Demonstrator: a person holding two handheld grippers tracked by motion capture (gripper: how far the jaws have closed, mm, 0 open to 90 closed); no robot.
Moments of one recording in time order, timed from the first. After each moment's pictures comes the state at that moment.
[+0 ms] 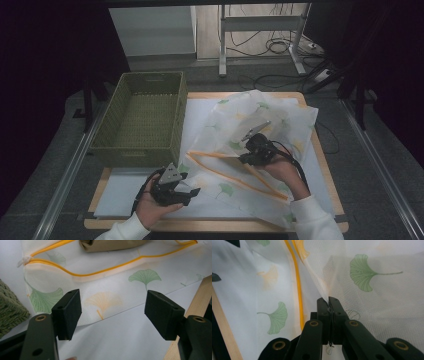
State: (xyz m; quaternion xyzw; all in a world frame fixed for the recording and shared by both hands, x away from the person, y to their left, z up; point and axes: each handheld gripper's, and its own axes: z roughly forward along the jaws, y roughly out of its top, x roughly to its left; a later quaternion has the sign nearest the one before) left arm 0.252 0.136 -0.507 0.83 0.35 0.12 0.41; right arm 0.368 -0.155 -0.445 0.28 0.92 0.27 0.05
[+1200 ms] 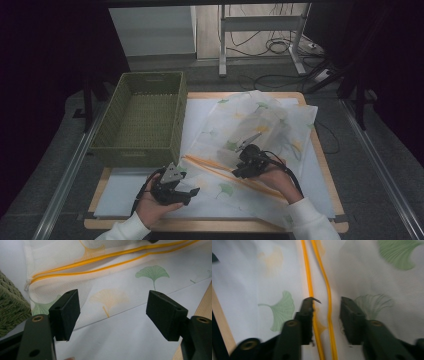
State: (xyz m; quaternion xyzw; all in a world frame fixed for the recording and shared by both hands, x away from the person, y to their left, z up) left arm 0.256 0.137 -0.511 0.84 0.35 0.13 0.40; right arm 0.358 -0.146 -0.474 0.28 0.92 0.26 0.03
